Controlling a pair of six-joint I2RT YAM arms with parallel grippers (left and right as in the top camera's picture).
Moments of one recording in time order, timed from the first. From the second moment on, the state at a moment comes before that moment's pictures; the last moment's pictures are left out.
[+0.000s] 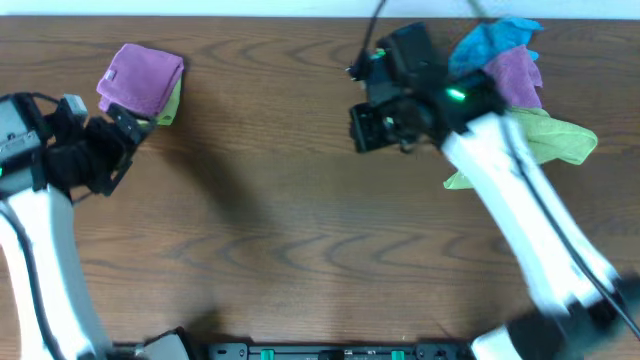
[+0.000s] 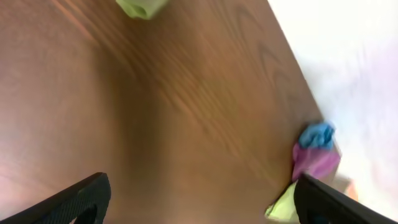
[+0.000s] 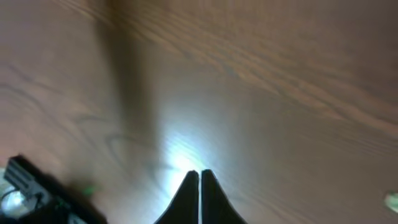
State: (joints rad) left arm 0.44 1.32 1.27 -0.99 0.60 -0.42; right arm 0.45 1.64 1.76 -1.17 -0.27 0.19
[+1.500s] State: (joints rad) left arm 0.15 0.60 1.27 -1.36 0.51 0.14; right arm 0.55 0.76 1.46 -1.45 0.09 0.17
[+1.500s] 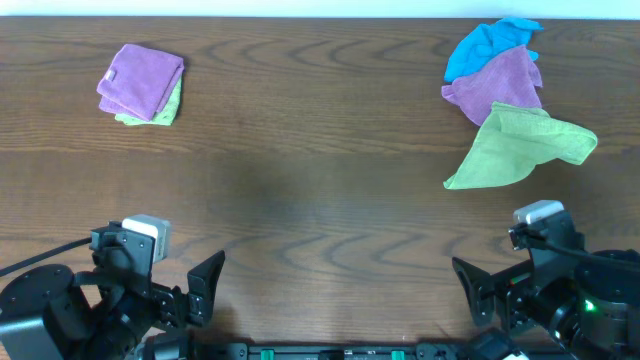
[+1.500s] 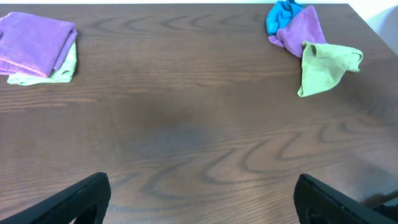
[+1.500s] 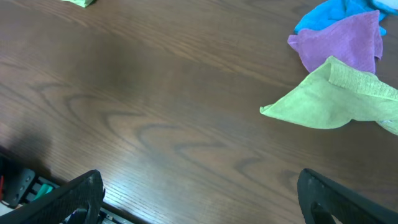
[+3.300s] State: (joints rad) left arm -0.02 0.01 0.15 -0.52 0.25 0.09; right arm 0.55 0.76 1.46 -1.45 0.09 0.17
